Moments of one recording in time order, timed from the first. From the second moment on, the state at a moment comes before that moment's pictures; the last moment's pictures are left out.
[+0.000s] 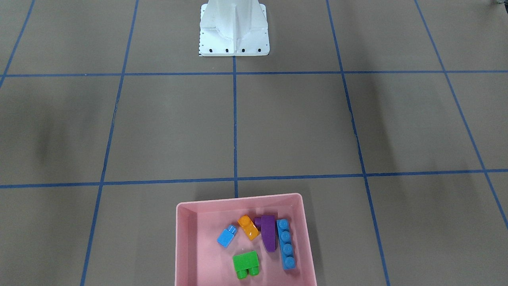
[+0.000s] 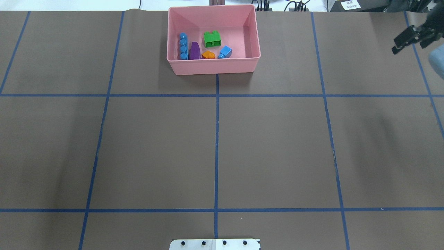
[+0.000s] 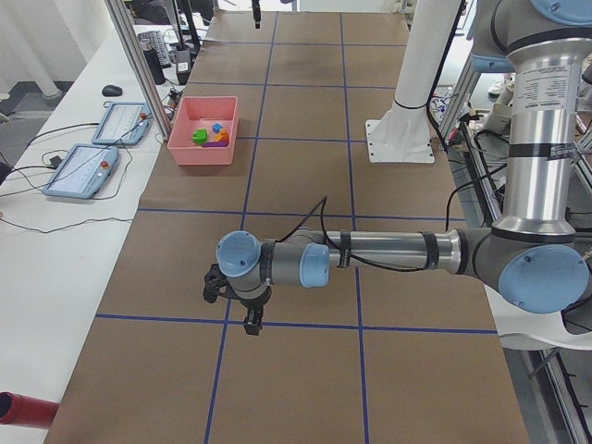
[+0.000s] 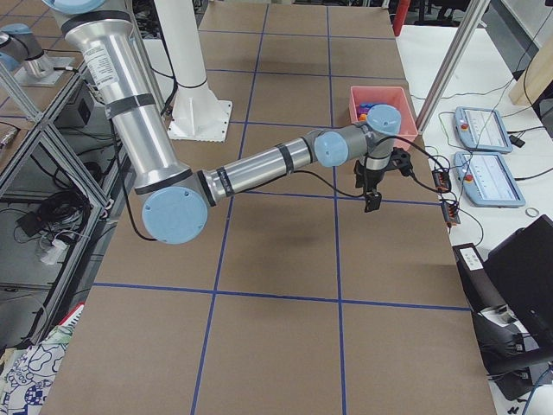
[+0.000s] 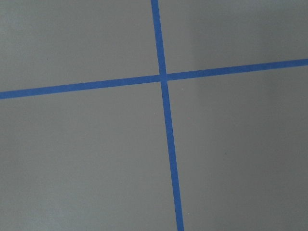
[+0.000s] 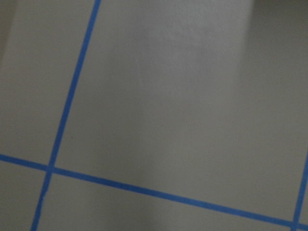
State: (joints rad) left arm -1.54 -1.56 -1.58 -1.57 -2.41 0.09; right arm 1.31 -1.27 1.64 -1.61 2.28 0.20
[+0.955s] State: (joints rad) left arm -1.60 -1.57 -1.65 -1.49 -2.39 0.17; right arm 1.52 -1.78 1.83 -1.59 2.29 -0.11
